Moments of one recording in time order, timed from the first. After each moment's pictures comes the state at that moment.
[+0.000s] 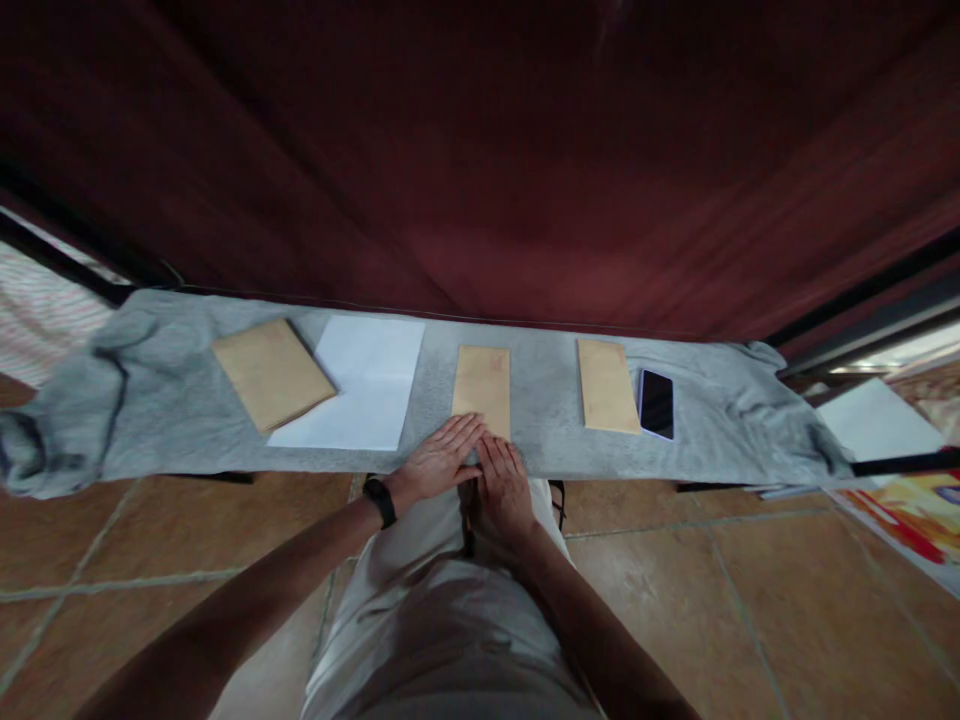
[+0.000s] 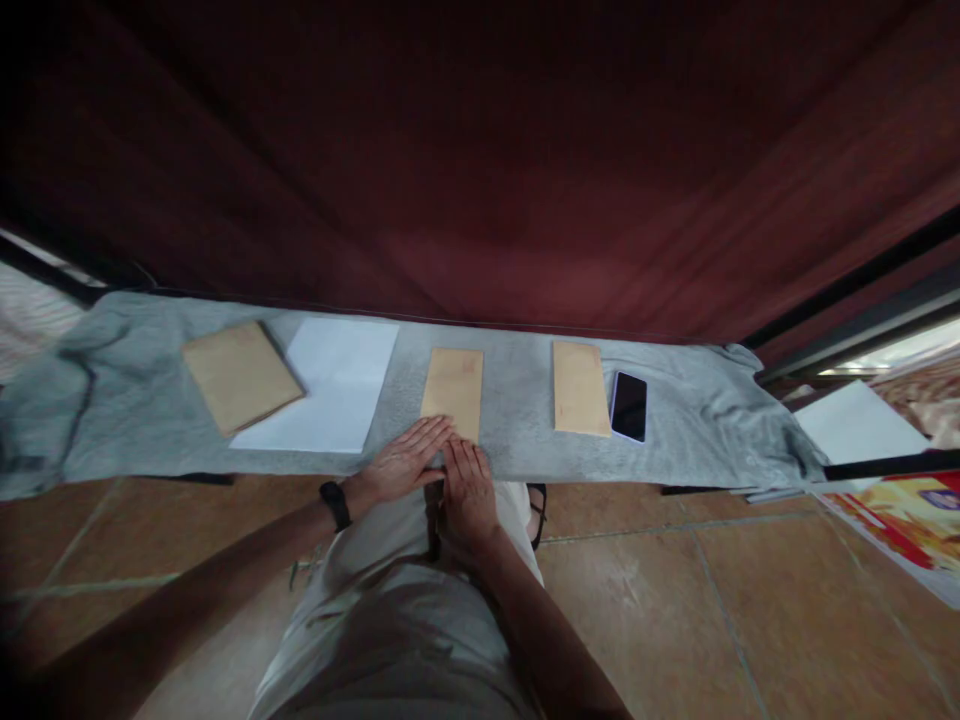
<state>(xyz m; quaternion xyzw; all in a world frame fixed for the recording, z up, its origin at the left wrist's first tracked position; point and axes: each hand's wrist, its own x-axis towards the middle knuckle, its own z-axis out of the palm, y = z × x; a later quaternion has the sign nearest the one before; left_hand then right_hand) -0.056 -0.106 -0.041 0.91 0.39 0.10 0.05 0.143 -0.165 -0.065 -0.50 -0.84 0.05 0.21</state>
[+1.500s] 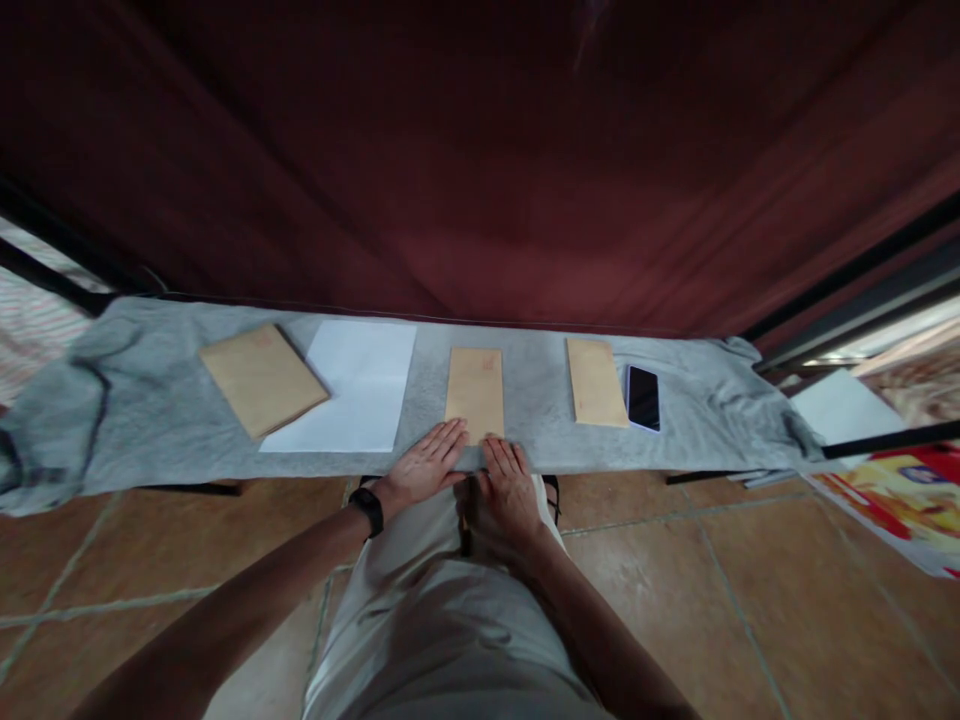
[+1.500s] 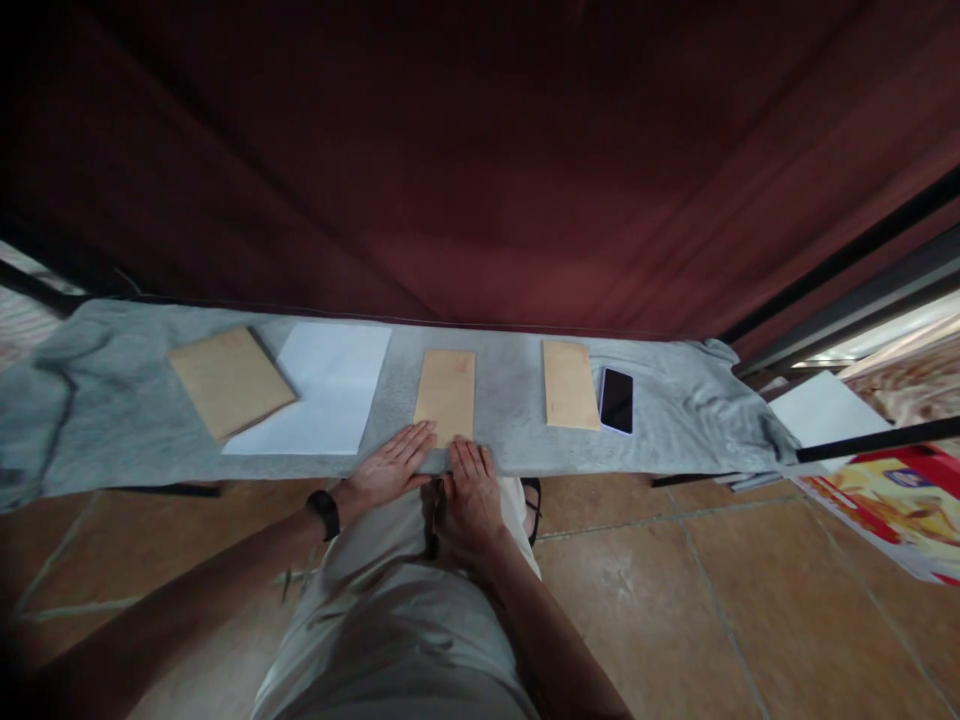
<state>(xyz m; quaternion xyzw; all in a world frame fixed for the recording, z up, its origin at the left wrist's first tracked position) -0.071 -0.121 -0.053 0.91 0.39 0.14 0.03 0.153 -0.170 -0.051 -0.53 -0.82 0.04 0.19</state>
